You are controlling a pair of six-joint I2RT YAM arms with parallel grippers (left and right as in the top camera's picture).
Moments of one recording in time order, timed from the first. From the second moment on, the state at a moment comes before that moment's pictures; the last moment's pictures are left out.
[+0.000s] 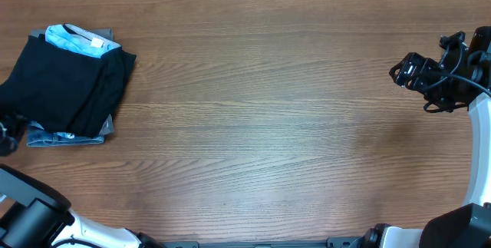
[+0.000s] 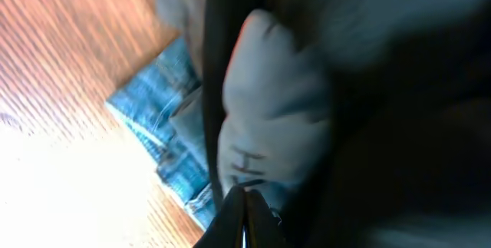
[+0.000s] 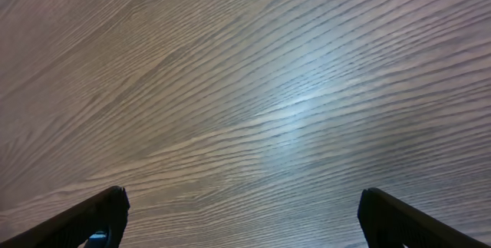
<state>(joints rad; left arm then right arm) 0.93 1.91 1.50 -0.84 0.38 -0.32 -0.36 1.52 1.40 -1.03 -0.35 0.12</state>
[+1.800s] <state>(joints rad) 0.83 1.94 1.71 -1.04 0.14 -0.34 -0.36 1.52 1.40 -1.03 -0.35 0.12</state>
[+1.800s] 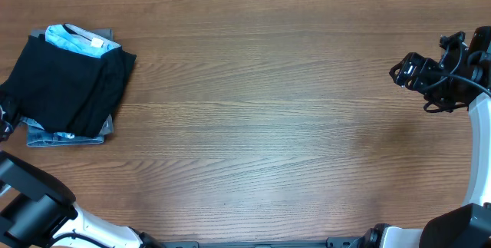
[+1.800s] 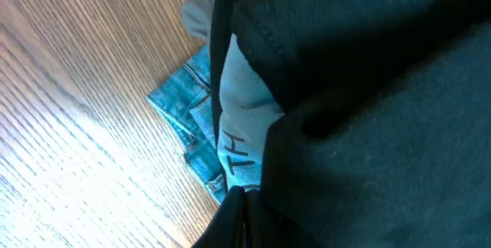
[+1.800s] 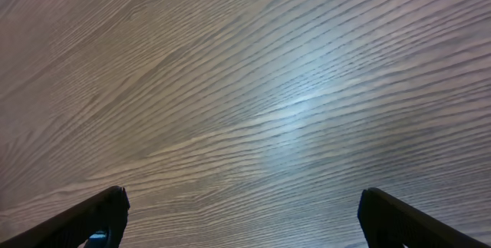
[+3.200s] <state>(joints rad) 0.77 1.90 1.67 -0.92 0.16 -0.34 -0.36 1.52 1.40 -1.03 -0.35 0.12</state>
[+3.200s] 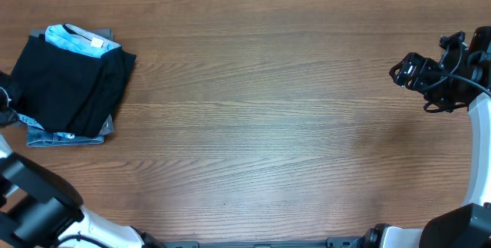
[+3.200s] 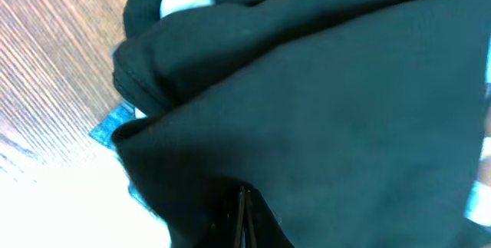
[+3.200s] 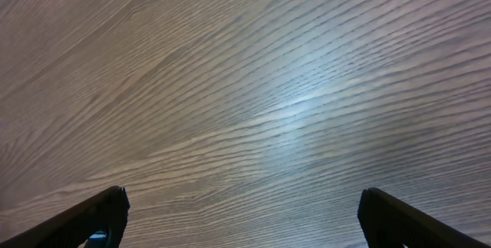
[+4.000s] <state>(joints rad) 0.71 1.96 1.66 -0.85 0.63 -0.37 -0.36 1.52 1.40 -1.03 -0.35 0.12</state>
